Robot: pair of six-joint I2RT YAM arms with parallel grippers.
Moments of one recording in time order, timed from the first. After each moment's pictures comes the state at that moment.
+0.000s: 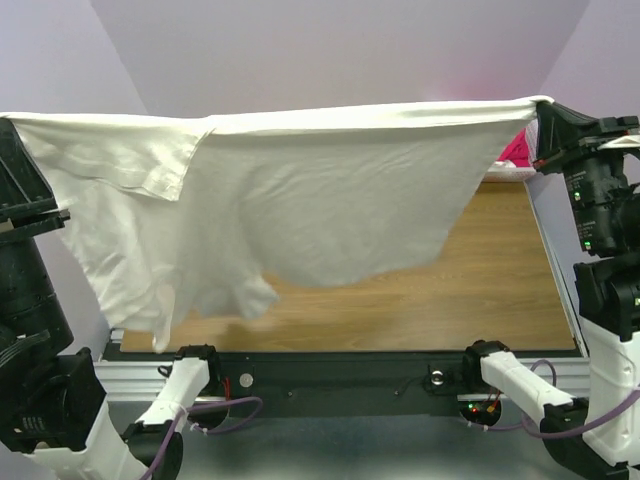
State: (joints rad) left arm 0.02 0.84 1.96 -0.37 -0.16 -0.34; right arm 0.18 0.93 1.68 -0.37 0.09 0.09
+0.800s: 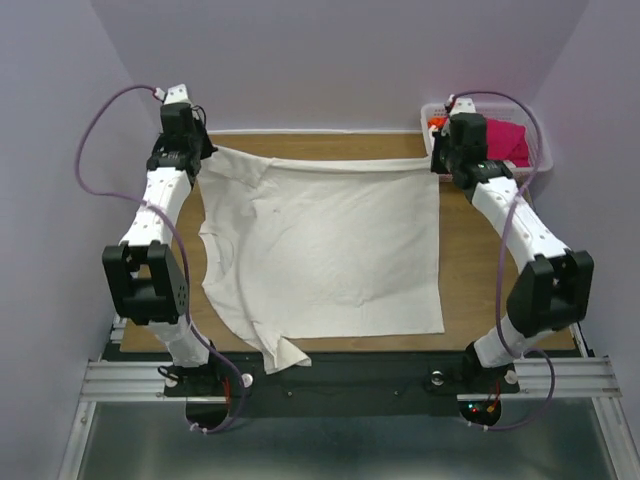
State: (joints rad) left arm 0.01 1.59 1.52 -0.28 -0.12 -0.26; right arm 0.18 1.52 1.43 -0.34 0.19 0.09
